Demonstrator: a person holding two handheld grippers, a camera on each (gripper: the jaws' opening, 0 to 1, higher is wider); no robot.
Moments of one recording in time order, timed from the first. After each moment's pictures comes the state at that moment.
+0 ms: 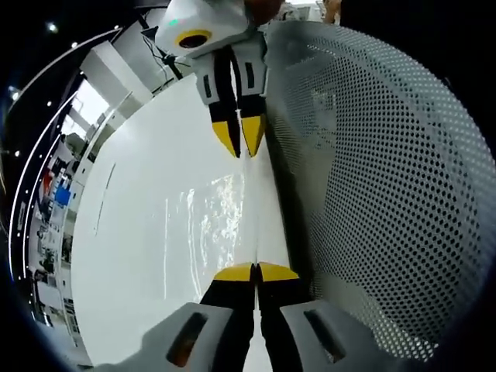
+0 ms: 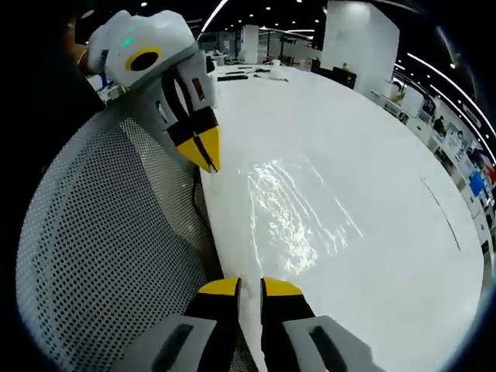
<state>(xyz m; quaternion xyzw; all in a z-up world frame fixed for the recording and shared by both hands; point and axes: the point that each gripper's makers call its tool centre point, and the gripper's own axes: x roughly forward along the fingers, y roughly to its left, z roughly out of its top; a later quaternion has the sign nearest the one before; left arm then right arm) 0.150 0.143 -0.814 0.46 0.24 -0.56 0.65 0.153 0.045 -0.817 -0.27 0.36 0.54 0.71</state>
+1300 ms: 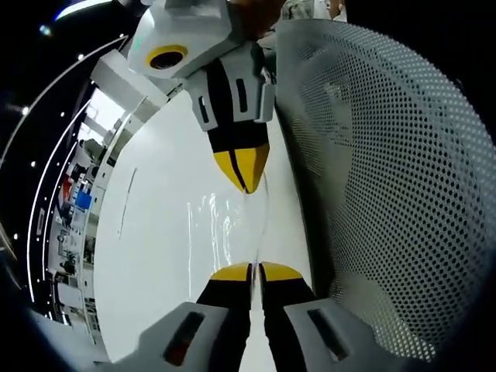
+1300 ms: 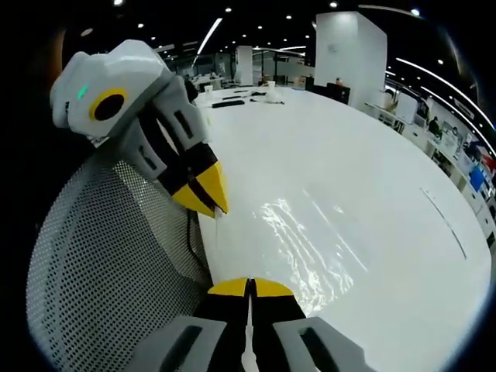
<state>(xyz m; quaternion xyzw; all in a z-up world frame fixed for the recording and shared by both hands) 0.166 0.137 -0.793 0.50 0.20 -0.50 0.68 0.169 0.088 -0.805 -0.23 0.33 0.56 0.73</state>
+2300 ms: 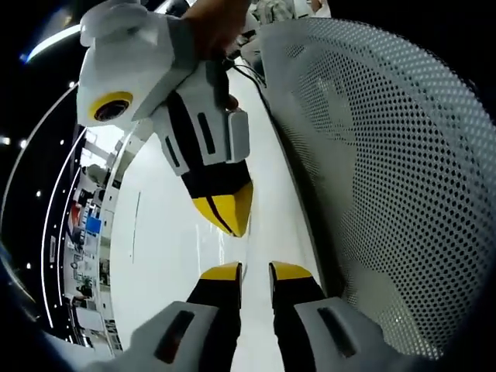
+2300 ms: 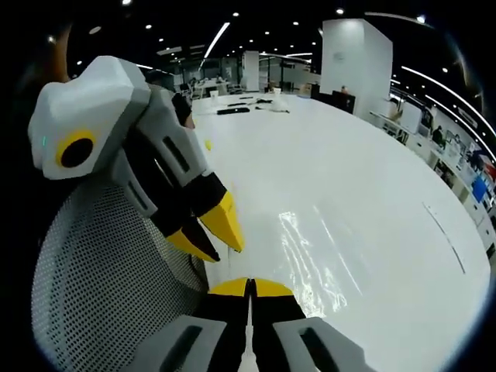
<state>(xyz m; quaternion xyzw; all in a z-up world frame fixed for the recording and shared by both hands) 0.161 0.114 -0.787 0.53 0.16 -0.51 0.65 0.173 0.103 -0.793 -0.23 0.31 0.57 0.72</state>
